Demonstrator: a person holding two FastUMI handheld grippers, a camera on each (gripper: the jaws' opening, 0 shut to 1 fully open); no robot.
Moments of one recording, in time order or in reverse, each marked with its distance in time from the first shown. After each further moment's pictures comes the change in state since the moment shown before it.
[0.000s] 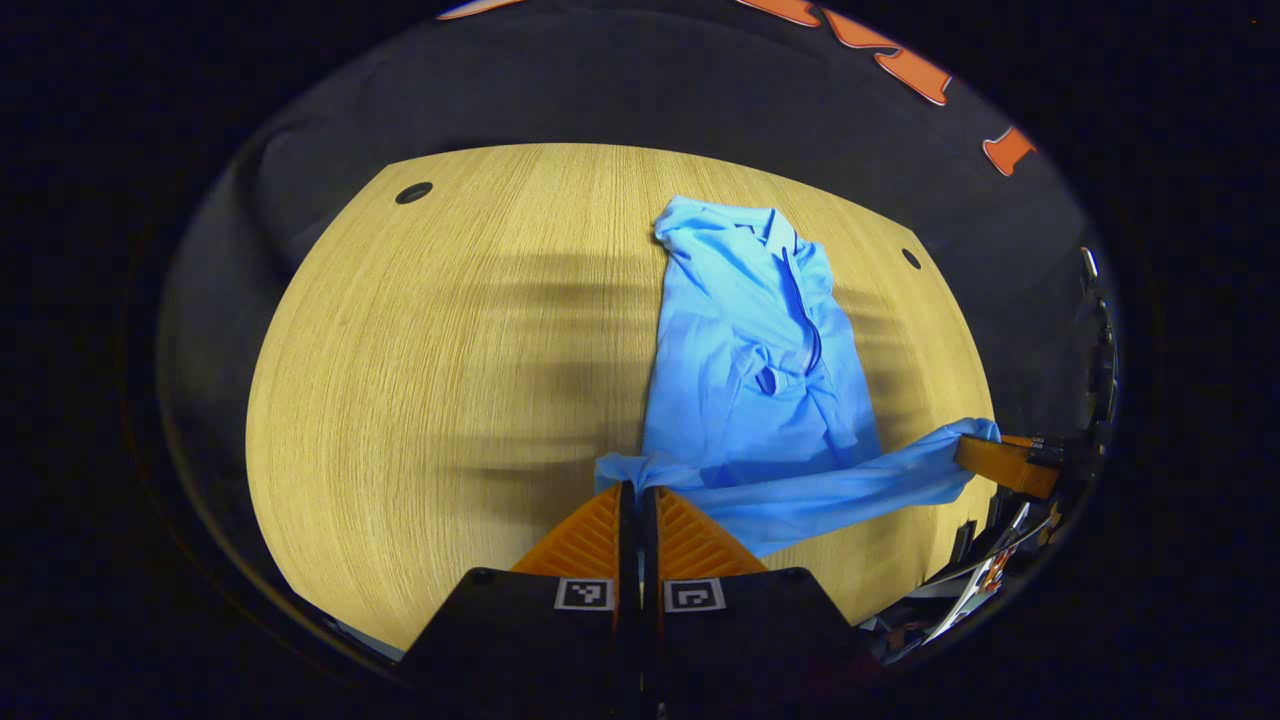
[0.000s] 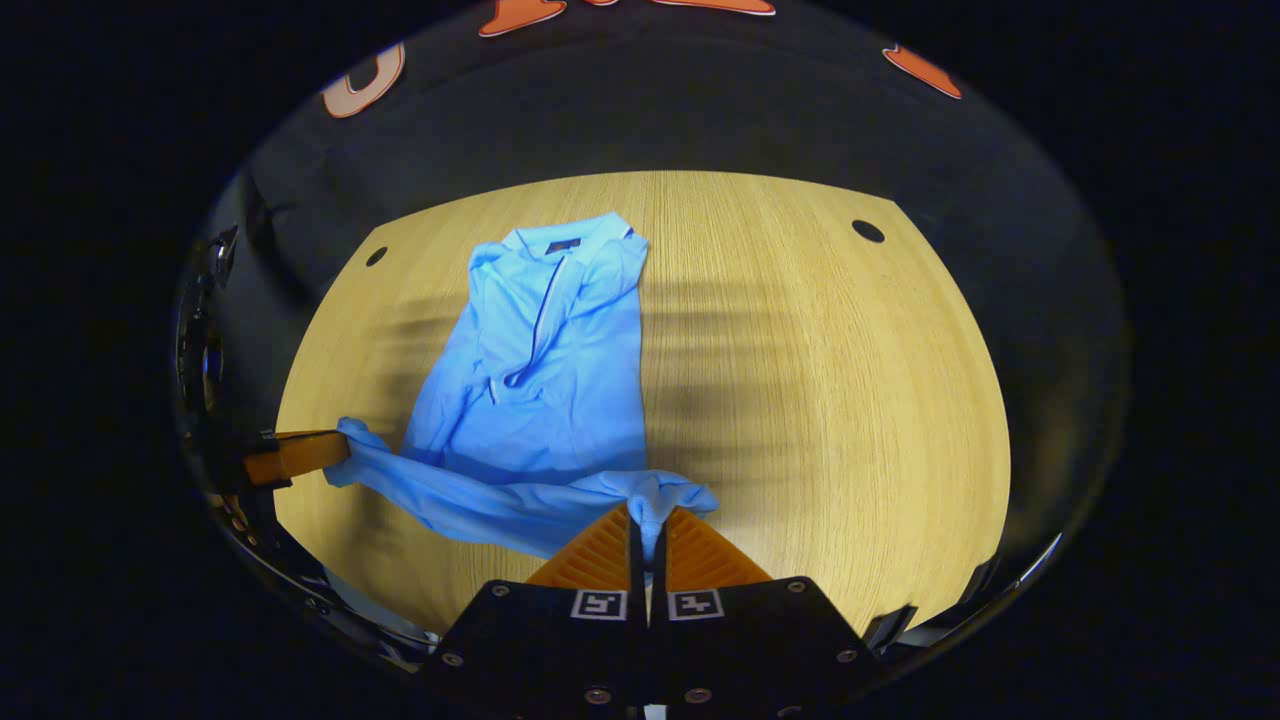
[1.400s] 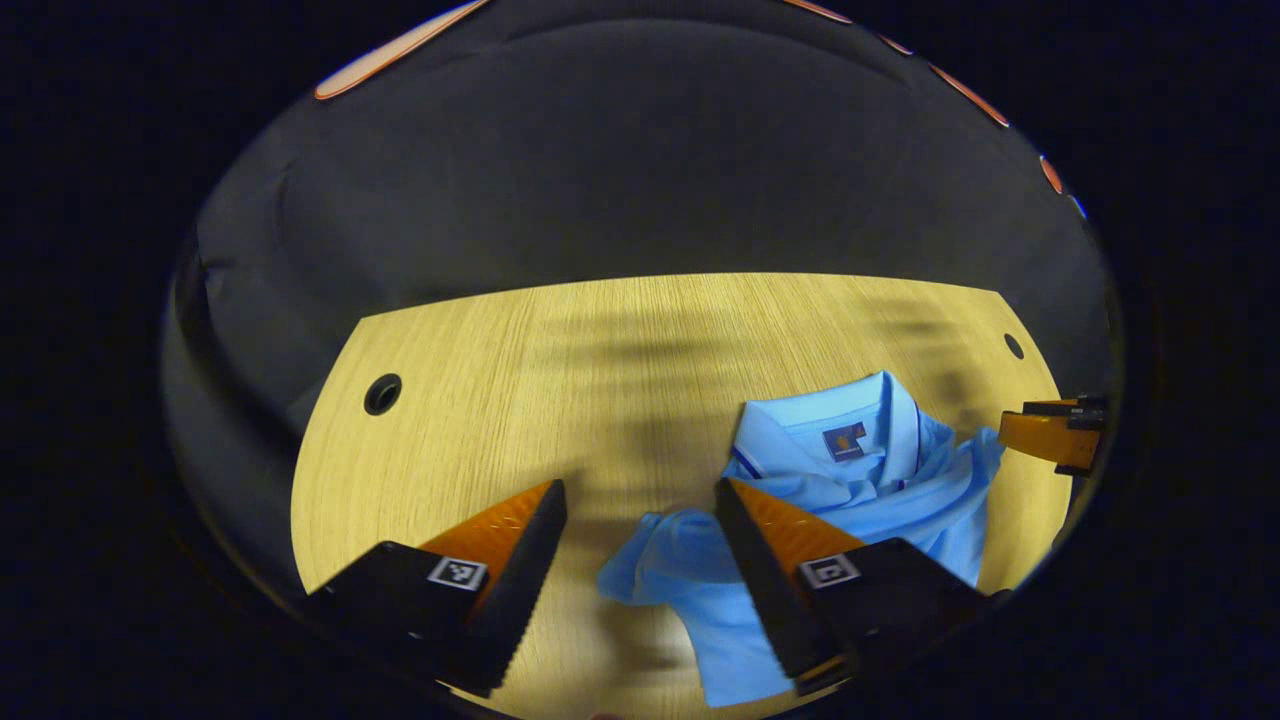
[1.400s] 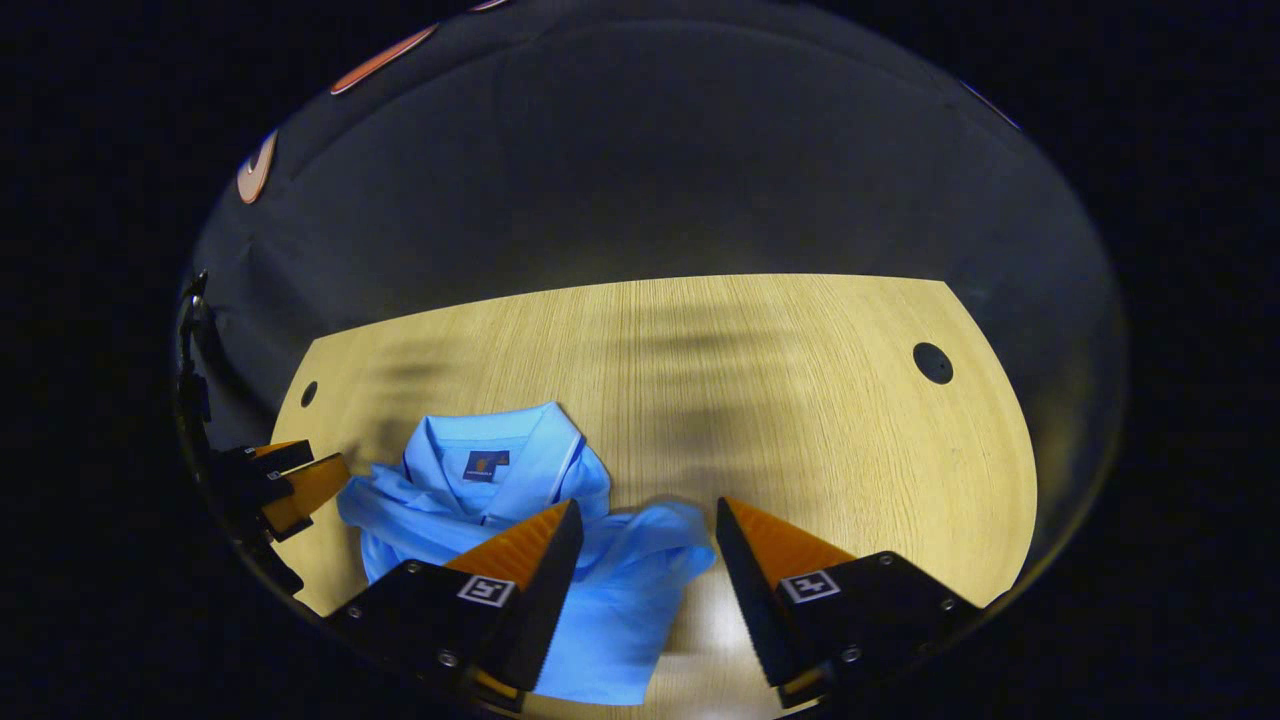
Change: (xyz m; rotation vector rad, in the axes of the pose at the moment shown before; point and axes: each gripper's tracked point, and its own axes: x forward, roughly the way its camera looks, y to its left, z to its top) left arm 0.091 0.035 0.232 0.122 -0.270 0.205; right arm 0.124 -0.027 0.191 0.091 -0.152 0.000
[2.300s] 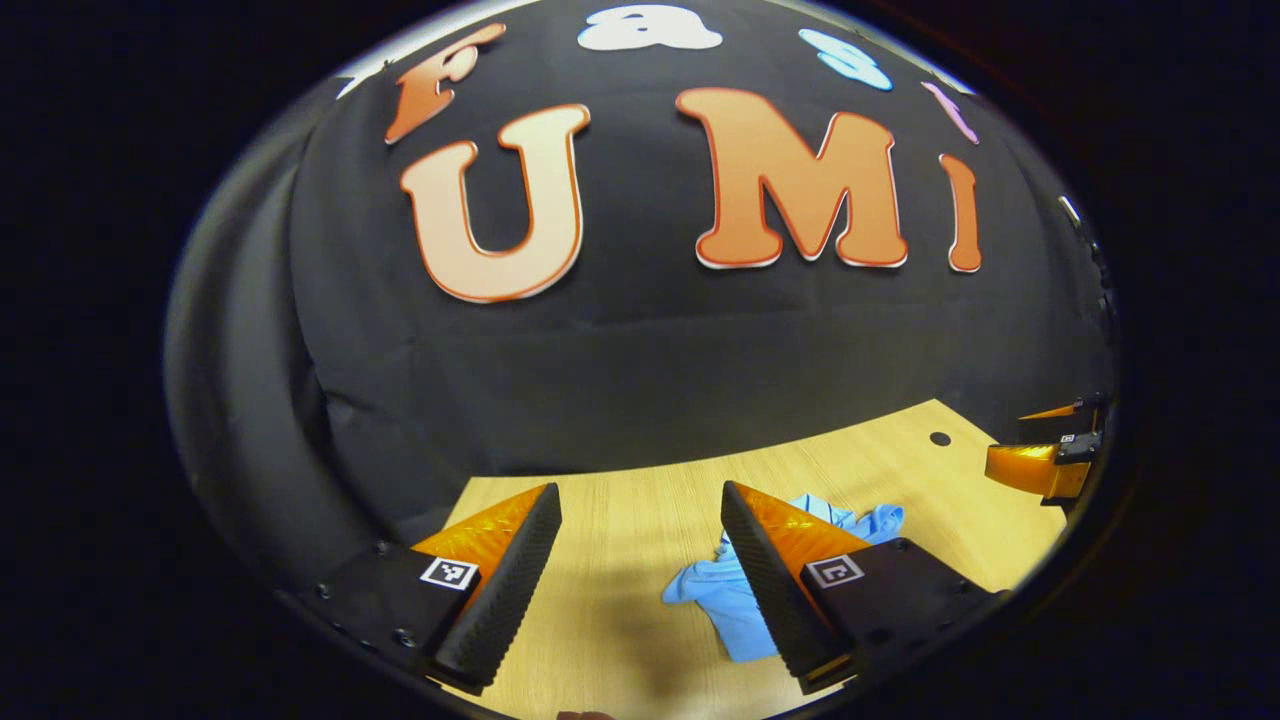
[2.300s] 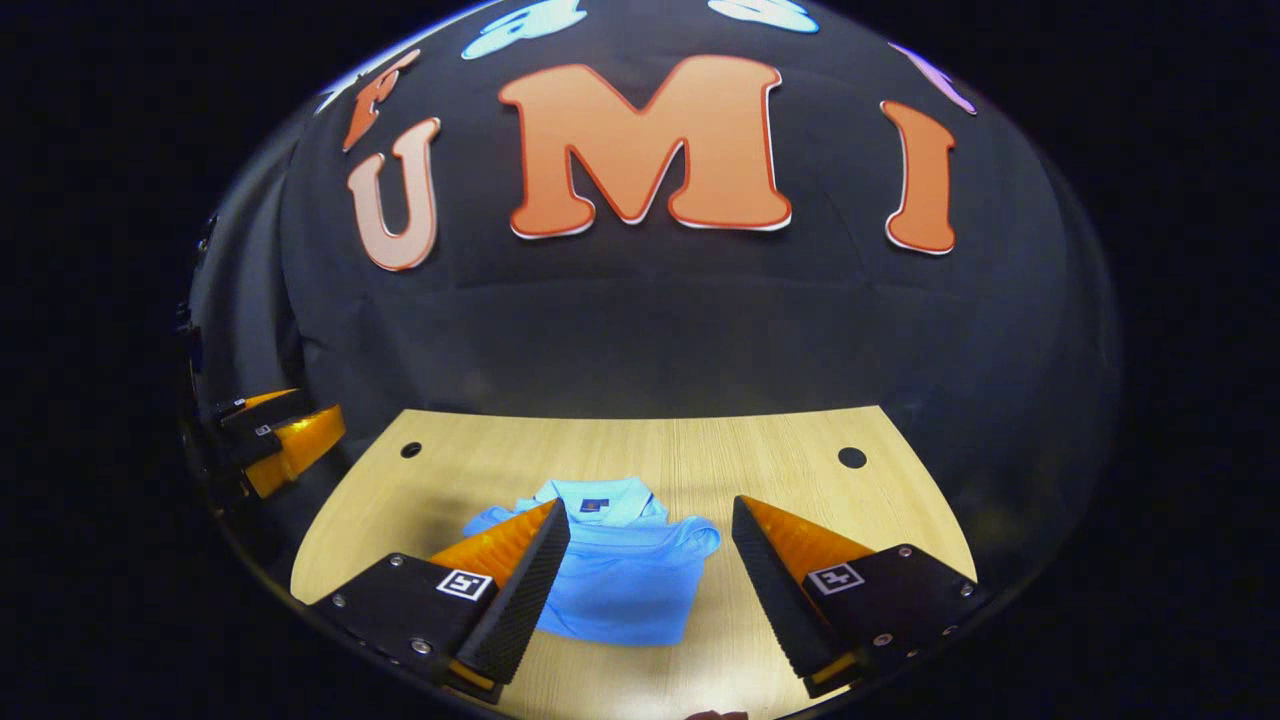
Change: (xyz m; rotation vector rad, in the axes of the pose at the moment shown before) left arm -0.278 0.032 0.051 0.069 -0.577 0.043; right arm -0.256 0.056 -0.003 -0.069 -0.477 0.025
